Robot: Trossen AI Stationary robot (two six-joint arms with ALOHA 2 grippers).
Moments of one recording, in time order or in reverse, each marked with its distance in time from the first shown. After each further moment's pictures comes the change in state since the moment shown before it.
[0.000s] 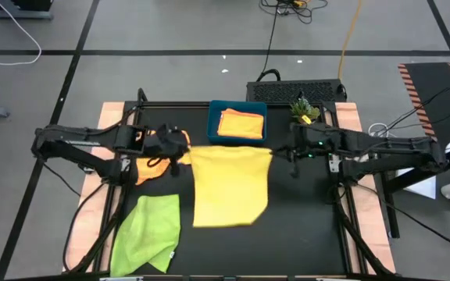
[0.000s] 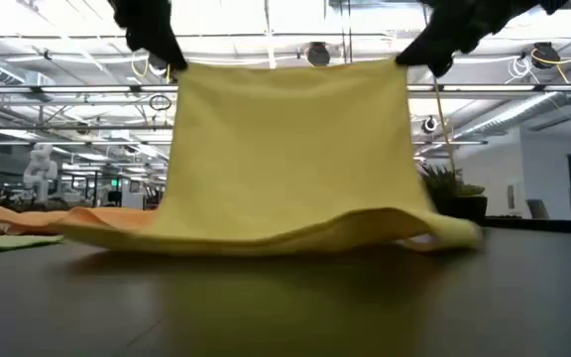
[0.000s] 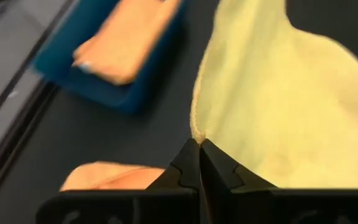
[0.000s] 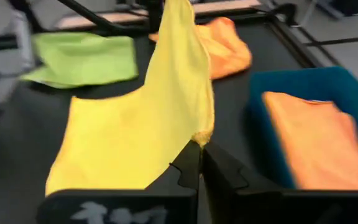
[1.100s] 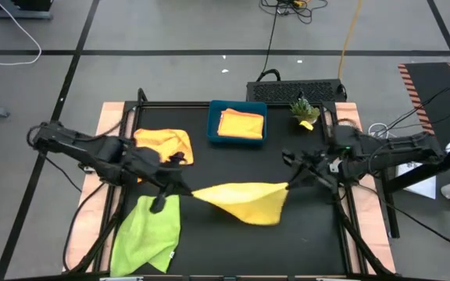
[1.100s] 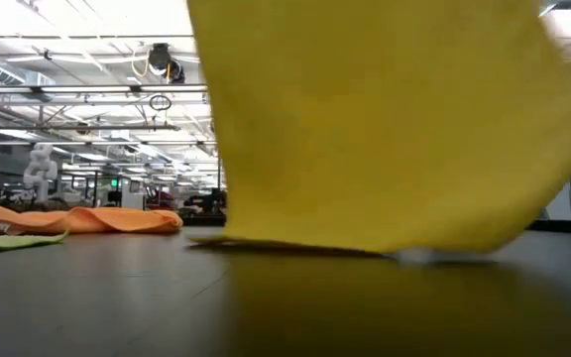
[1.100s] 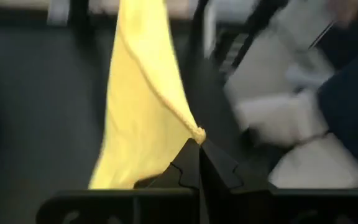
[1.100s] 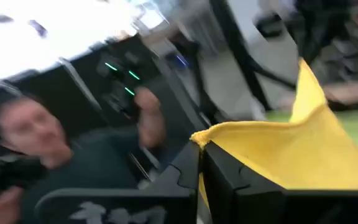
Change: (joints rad) left arm -0.273 -0.008 0.102 0.236 0.377 0.040; right arm 0.179 -0.019 -0.001 0.577 -0.596 0.524
